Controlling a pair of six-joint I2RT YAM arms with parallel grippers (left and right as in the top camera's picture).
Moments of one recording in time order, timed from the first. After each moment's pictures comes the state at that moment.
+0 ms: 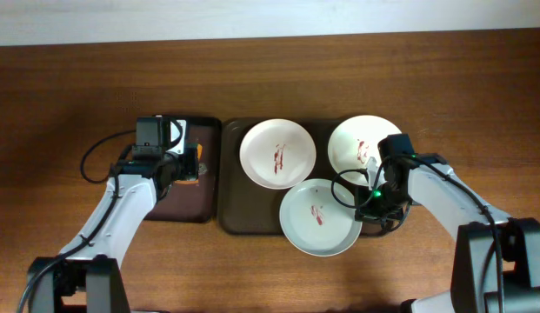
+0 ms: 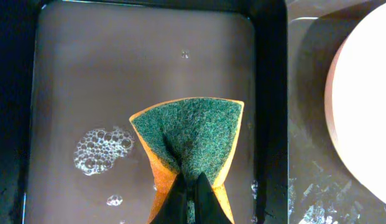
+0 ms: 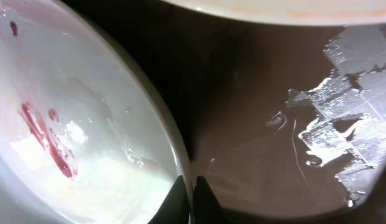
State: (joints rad) left arm -0.07 1.57 0.93 -0.40 0.08 -0.04; right arm 0.07 1.64 0.87 -0.85 -0.34 0.16
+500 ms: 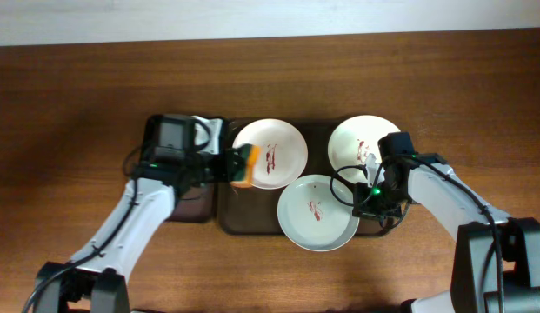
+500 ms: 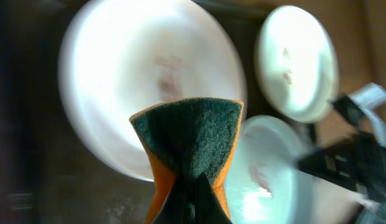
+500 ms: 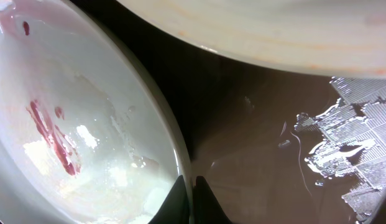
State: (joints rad) left arm -0.23 1.53 0.93 -0.35 0.54 -0.30; right arm 0.07 1.64 0.87 -0.80 -0.35 0.16
